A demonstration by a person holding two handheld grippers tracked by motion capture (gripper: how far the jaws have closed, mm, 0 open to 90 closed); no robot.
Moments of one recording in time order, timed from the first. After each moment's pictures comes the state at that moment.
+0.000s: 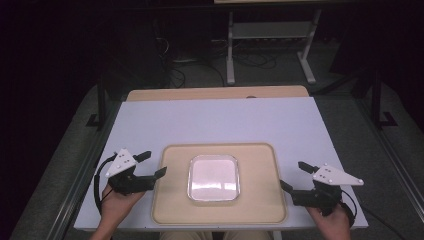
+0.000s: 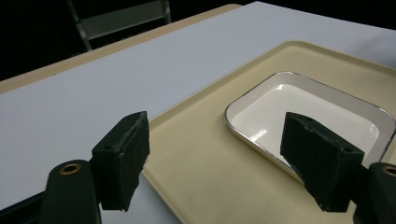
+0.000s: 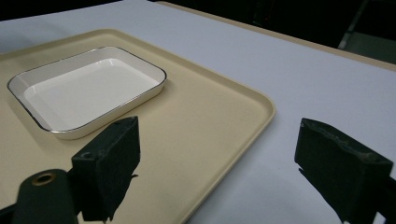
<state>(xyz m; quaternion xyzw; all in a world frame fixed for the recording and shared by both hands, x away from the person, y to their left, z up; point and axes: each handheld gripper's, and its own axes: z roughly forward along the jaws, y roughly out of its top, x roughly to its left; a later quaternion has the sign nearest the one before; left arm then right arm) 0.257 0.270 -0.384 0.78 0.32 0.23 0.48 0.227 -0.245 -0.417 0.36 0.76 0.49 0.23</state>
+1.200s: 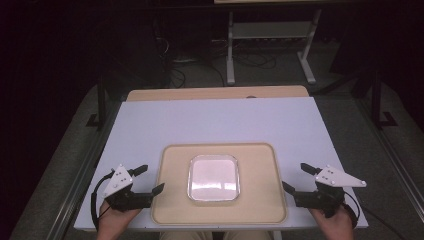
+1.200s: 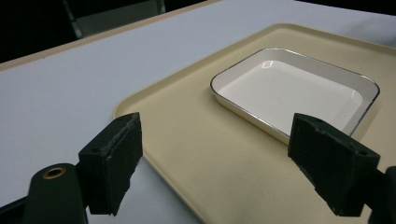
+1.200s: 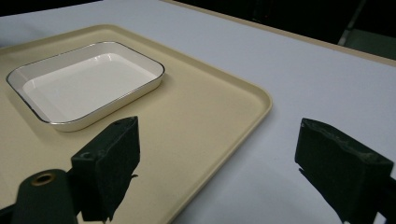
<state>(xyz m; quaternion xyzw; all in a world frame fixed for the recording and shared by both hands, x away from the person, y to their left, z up) 0.229 0.279 -0.413 0.78 0.32 0.23 0.48 0.224 -0.250 -0.420 0.37 0.76 0.48 0.23</state>
